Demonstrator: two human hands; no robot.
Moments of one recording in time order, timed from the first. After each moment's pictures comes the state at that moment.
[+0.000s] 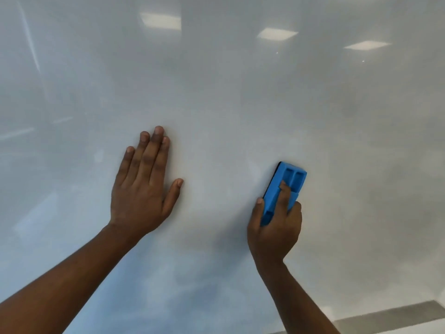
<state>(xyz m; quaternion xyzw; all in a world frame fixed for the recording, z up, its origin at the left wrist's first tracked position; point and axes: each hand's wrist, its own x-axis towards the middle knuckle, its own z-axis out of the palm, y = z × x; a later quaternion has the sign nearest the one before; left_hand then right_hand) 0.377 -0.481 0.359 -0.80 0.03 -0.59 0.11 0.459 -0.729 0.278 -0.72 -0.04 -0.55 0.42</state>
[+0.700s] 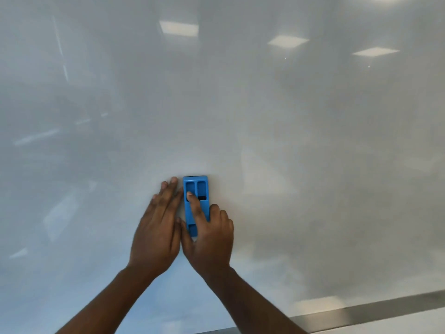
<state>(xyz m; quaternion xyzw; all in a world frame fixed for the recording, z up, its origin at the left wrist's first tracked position) 0.236 -0.320 0.276 -0.89 0.06 -0.45 -0.09 0.282 -0.456 0.265 -0.80 -0.26 -0.44 0.31</state>
